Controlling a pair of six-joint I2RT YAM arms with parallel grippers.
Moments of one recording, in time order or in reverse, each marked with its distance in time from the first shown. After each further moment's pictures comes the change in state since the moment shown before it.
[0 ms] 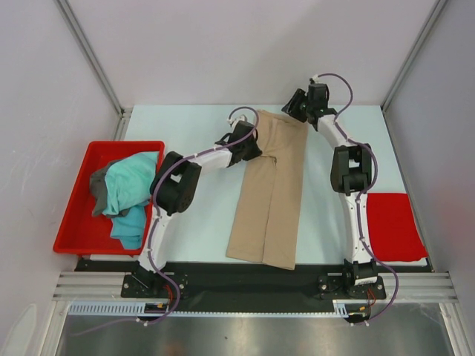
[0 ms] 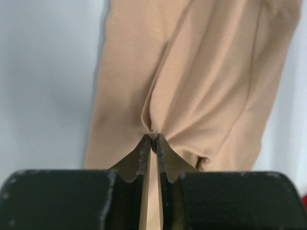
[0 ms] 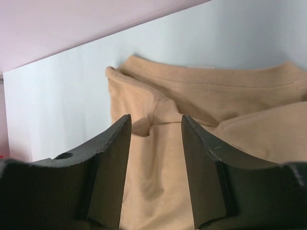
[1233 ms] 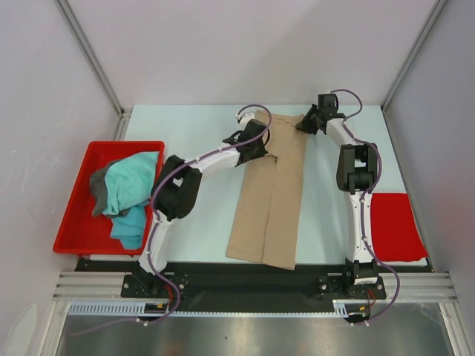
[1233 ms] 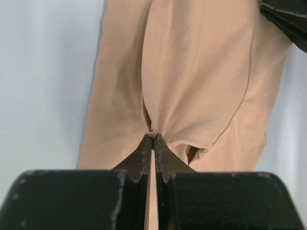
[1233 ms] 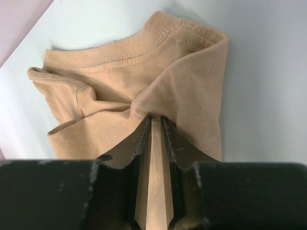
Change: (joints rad) left arm -0.082 -0.064 0.067 -0.170 -0.210 0.082; right arm -0.068 0.014 -0.071 -0.143 0.009 0.096
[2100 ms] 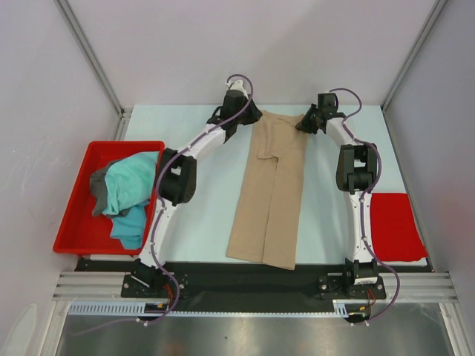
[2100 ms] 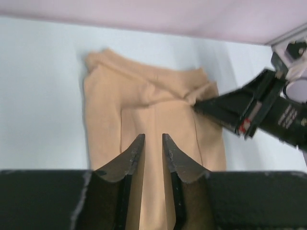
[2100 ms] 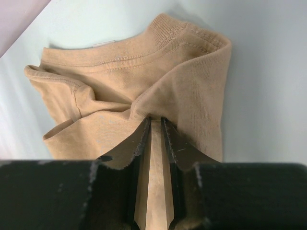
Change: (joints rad) left arm 0.185 0.196 0.341 0.187 0.344 0.161; right arm 0.000 0.013 0.027 -0.023 0.000 -0.034
